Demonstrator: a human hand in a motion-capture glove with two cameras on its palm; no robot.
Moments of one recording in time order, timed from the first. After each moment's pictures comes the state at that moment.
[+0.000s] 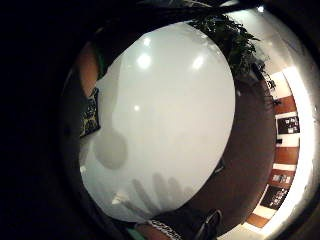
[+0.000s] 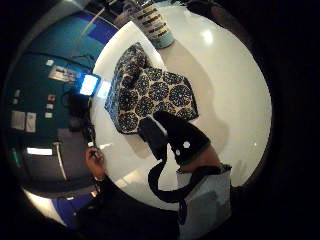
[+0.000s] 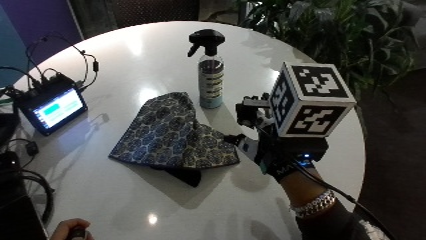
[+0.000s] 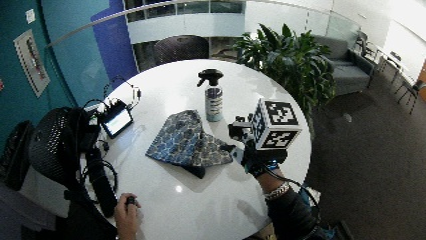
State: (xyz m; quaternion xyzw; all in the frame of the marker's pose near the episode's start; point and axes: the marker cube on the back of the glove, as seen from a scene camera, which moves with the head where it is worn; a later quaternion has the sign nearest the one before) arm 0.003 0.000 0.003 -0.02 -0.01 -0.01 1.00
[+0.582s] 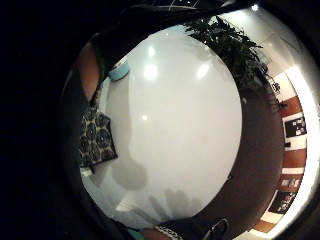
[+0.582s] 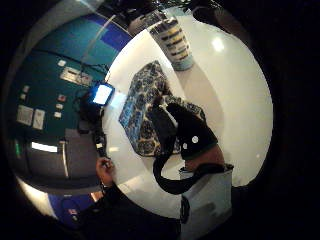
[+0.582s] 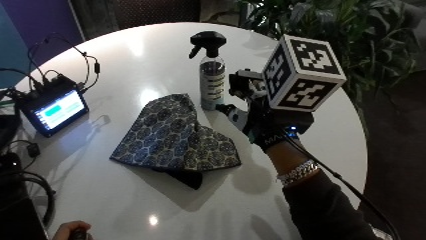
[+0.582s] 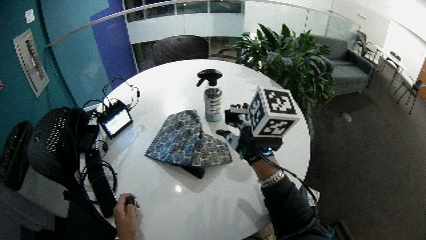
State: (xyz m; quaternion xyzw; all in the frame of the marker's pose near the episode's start) arm -0.014 -0.051 -0.010 0.04 -0.07 -0.02 1.00
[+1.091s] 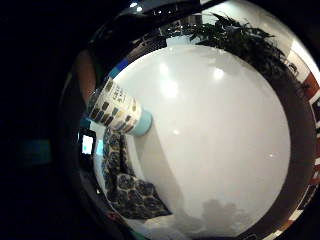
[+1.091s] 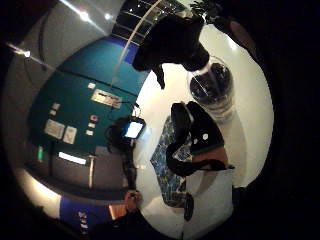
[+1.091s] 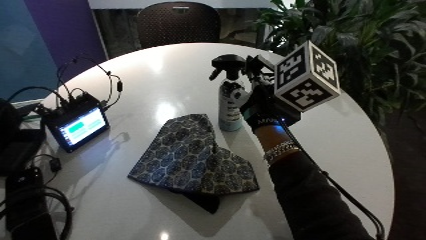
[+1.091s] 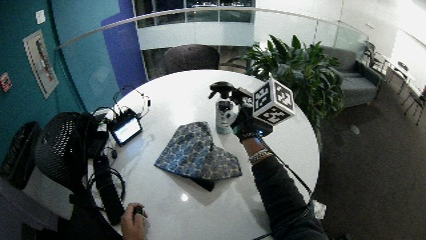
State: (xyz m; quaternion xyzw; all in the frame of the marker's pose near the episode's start) arm -0.001 -0.113 0.029 0.08 -0.25 0.08 0.96
